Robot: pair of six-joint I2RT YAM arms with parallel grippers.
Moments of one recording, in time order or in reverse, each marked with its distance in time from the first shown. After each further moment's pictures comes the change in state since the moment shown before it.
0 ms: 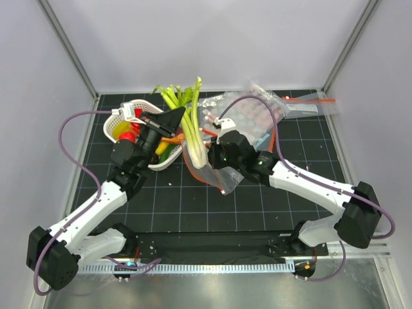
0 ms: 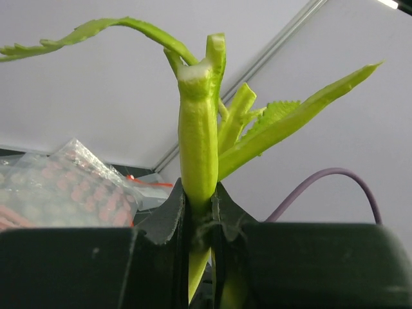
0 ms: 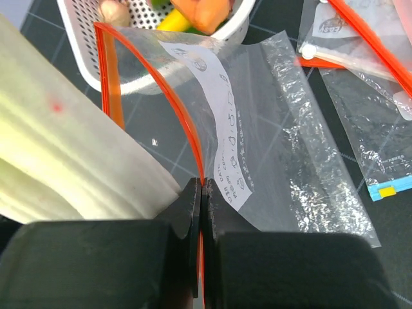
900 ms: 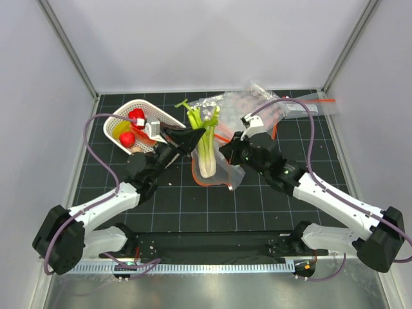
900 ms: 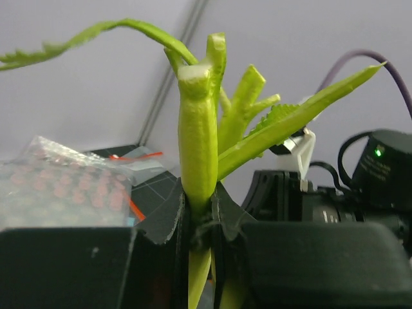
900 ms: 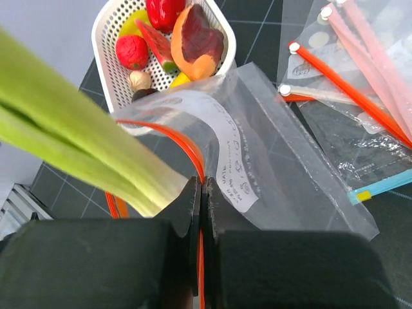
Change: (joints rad) left arm -0.083 0.119 -0.167 0.336 0.189 0.231; right arm -0.102 -0.252 -0.159 0.113 -0.029 0.063
